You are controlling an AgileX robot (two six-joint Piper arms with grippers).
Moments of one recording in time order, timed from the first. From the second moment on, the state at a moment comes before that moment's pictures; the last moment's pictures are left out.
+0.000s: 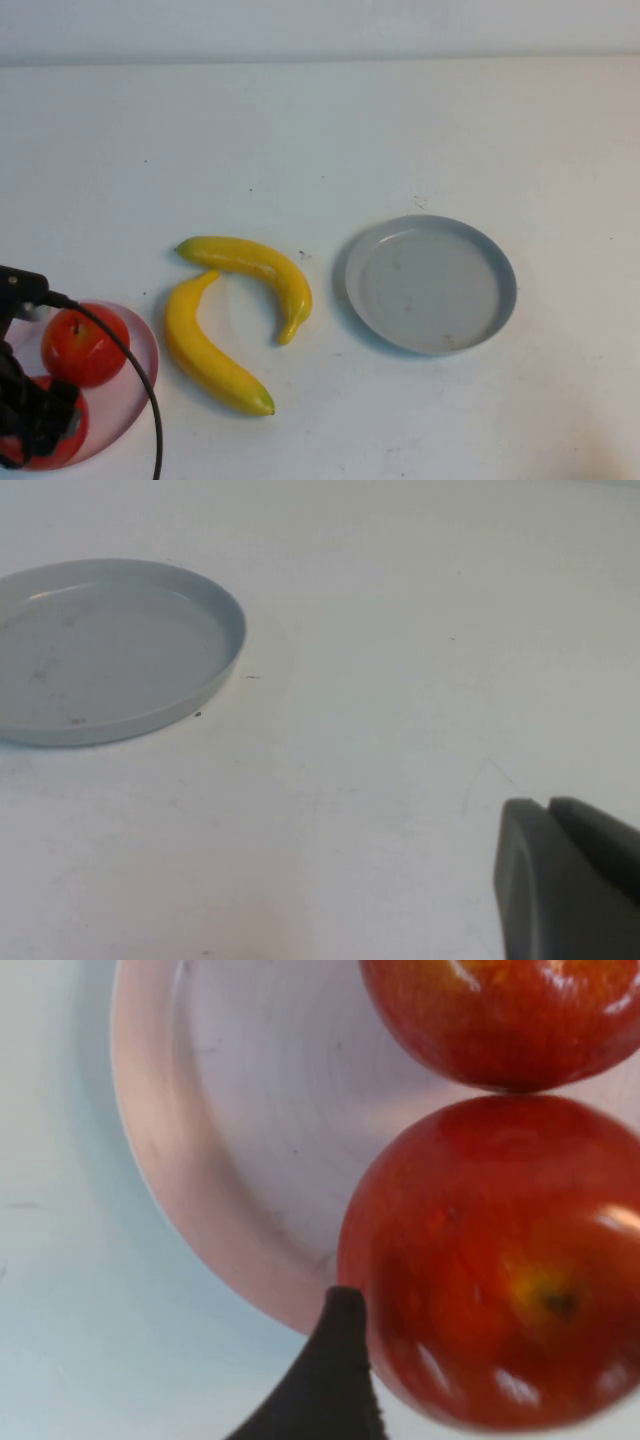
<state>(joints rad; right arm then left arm) 0.13 -0.01 0.02 -0.01 0.36 -0.02 -0.19 1.17 -0.67 0.14 0.84 0.02</state>
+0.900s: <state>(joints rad) 0.13 -0.01 0.02 -0.01 0.36 -0.02 -0.19 0.96 -0.84 -0.19 1.03 0.07</state>
